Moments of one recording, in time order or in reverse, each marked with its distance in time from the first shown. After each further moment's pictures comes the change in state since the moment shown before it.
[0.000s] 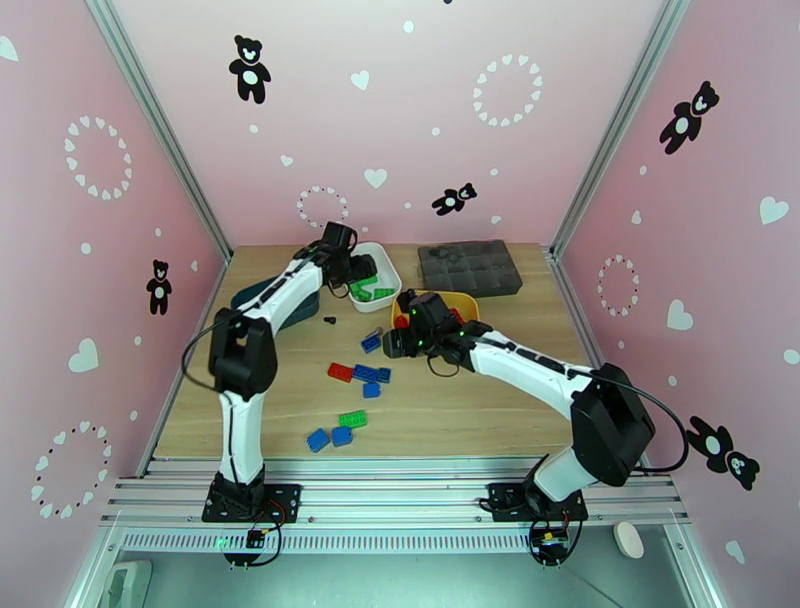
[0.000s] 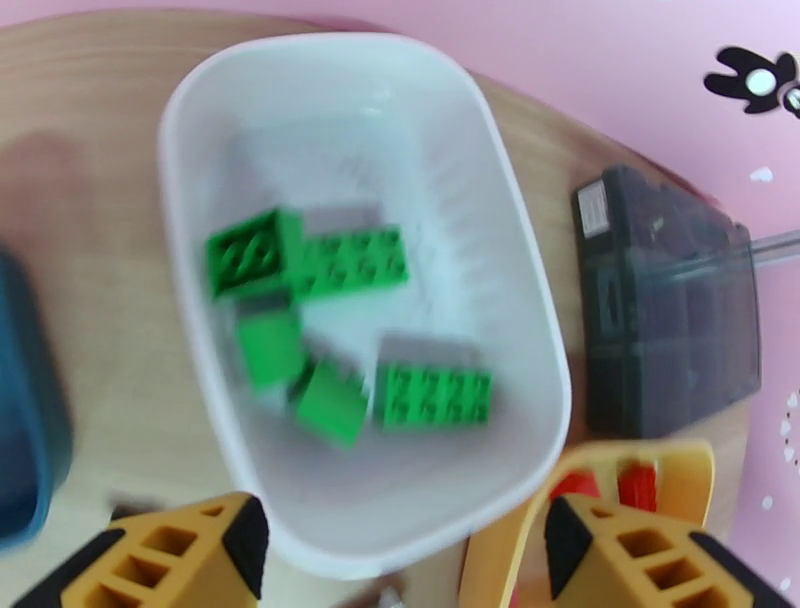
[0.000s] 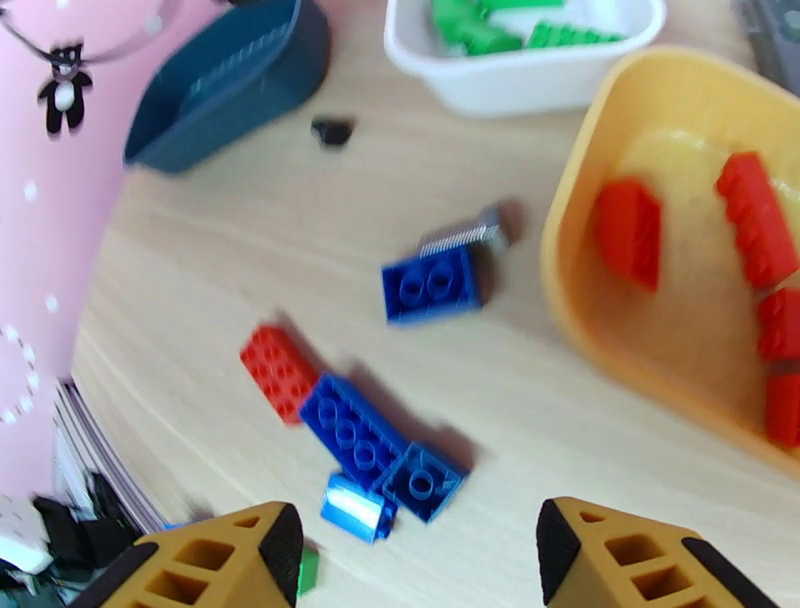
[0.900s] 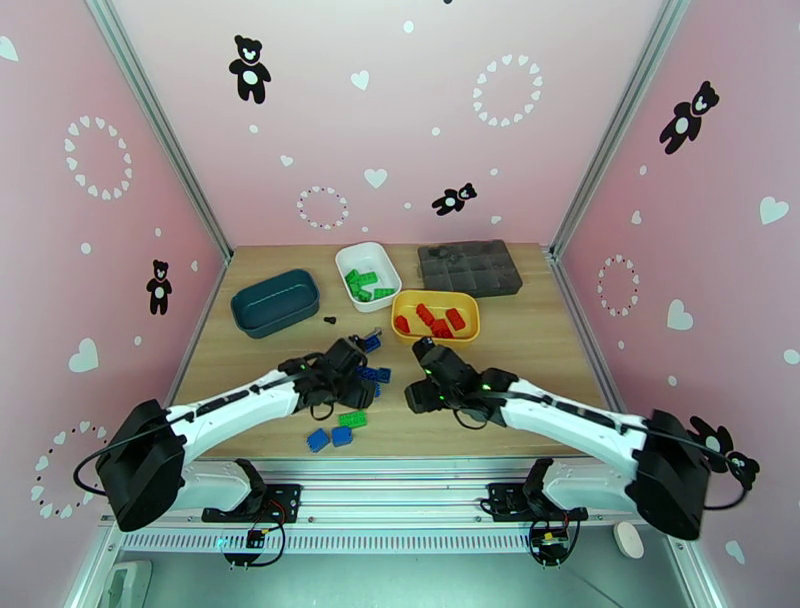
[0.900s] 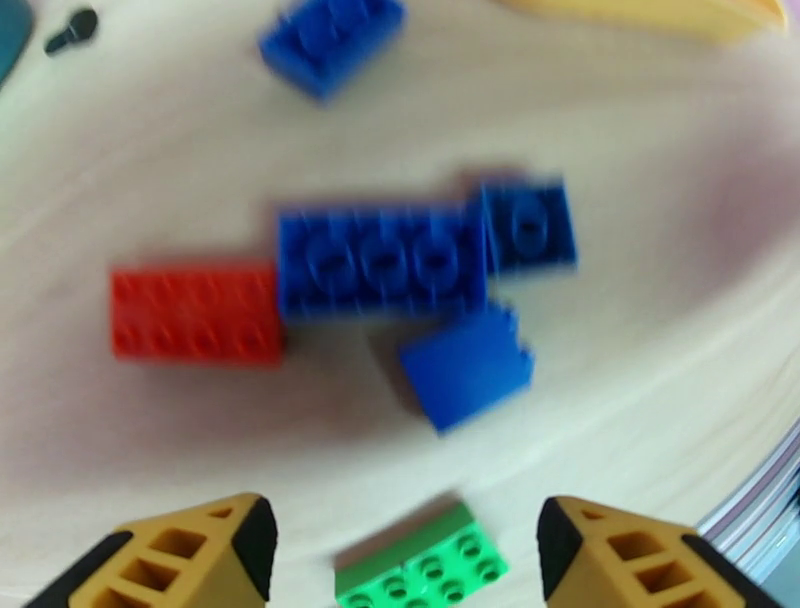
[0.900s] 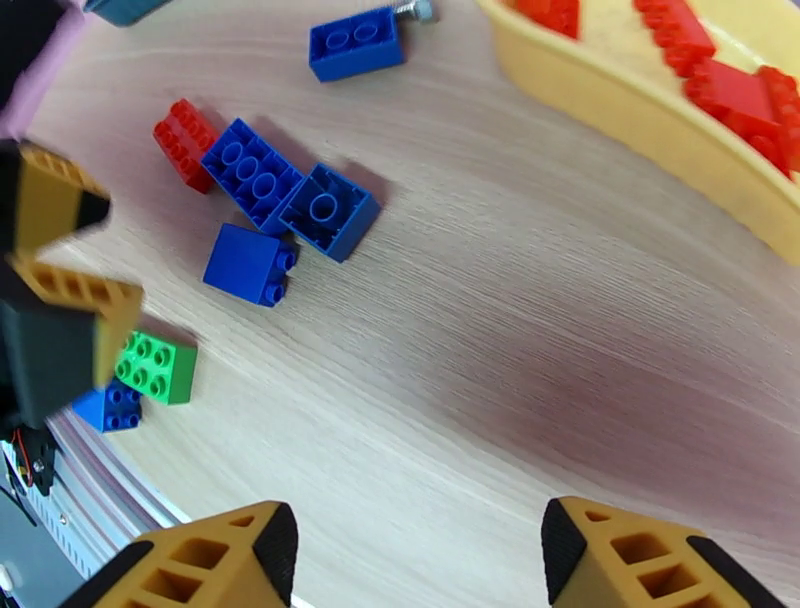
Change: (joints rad) left arm -0.454 -0.658 -0.991 0.048 -0.150 0.111; right arm 0.138 -0.379 -0.346 -0.132 0.201 0.008
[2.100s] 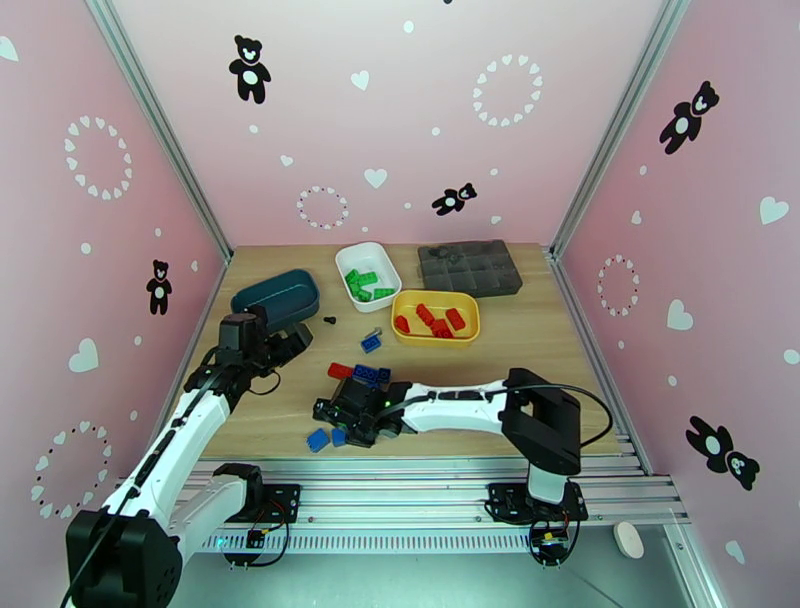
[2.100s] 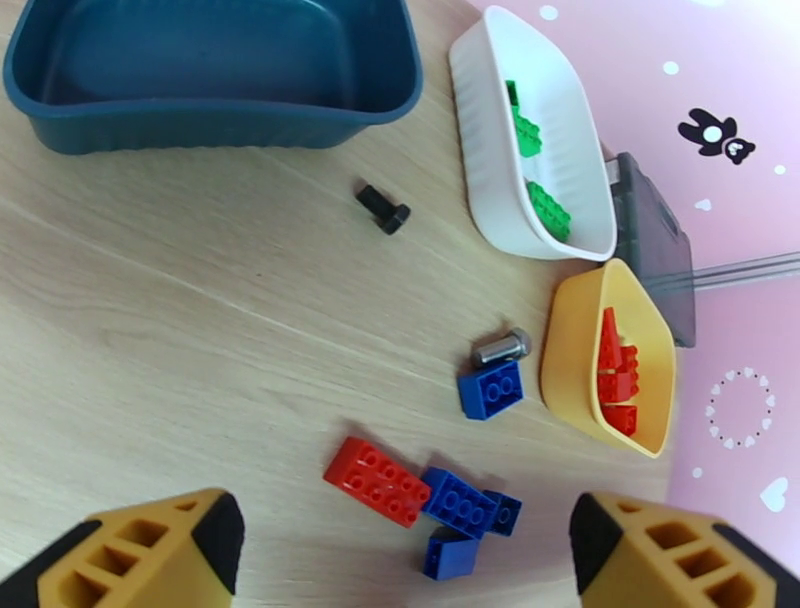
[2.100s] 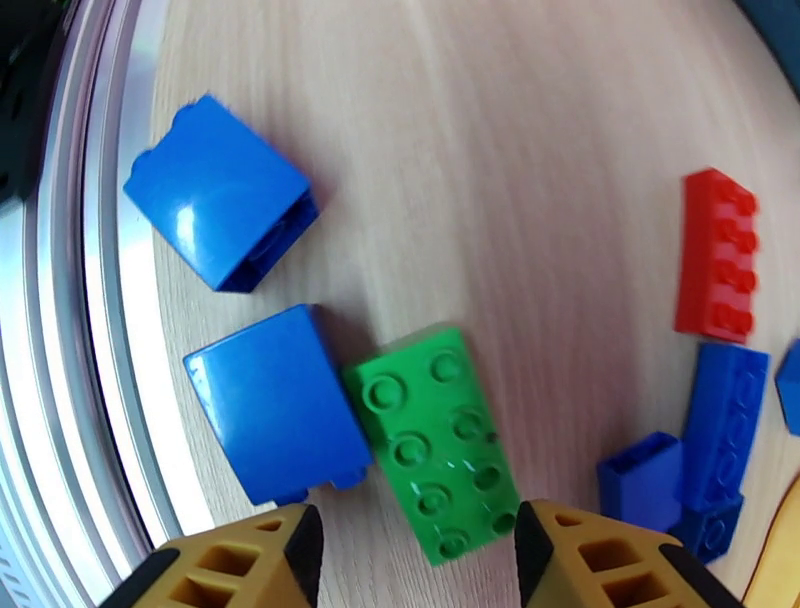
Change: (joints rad) left arm 0.734 -0.347 -0.069 0.134 0.366 -0.232; right arm 0.334 0.667 0.442 0.049 -0.034 -0.732
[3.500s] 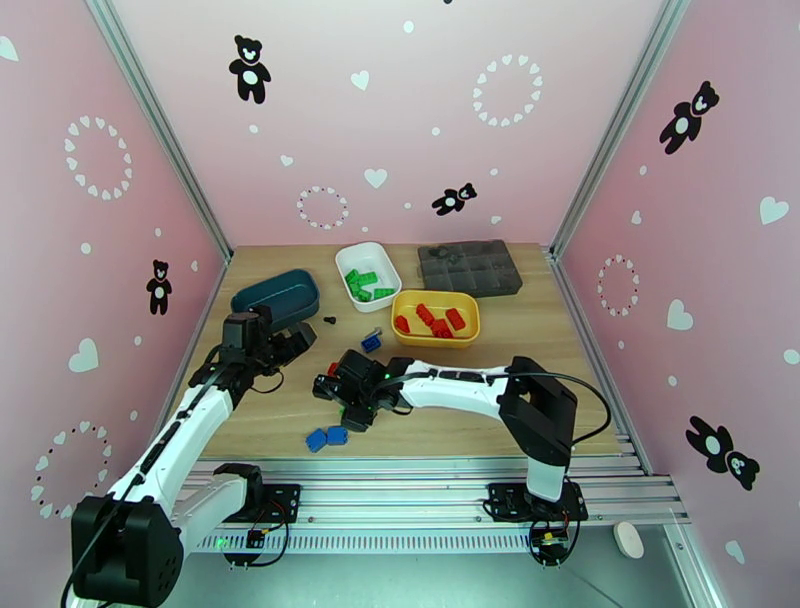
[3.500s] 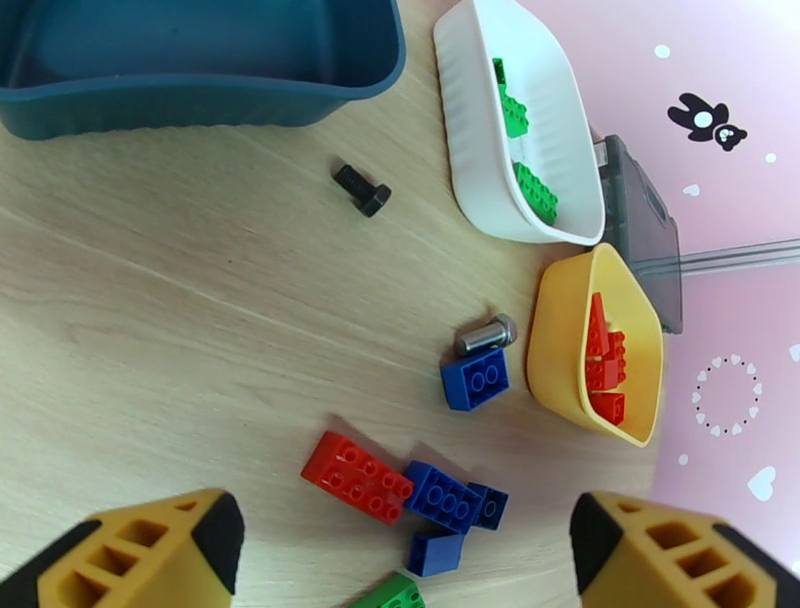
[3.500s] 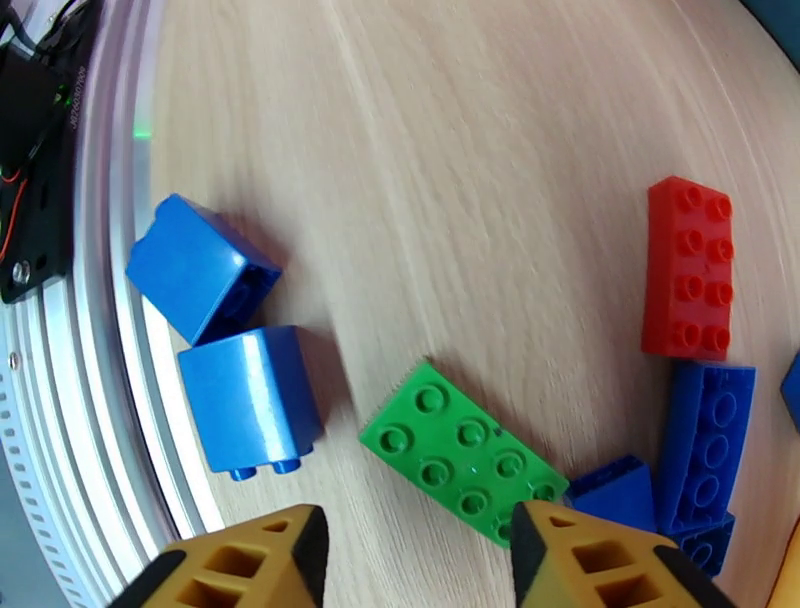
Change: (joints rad) left arm 0.001 0.043 -0.011 0.042 0.046 -0.011; right arm -0.101 0.011 0.107 -0.079 -0.136 0.171
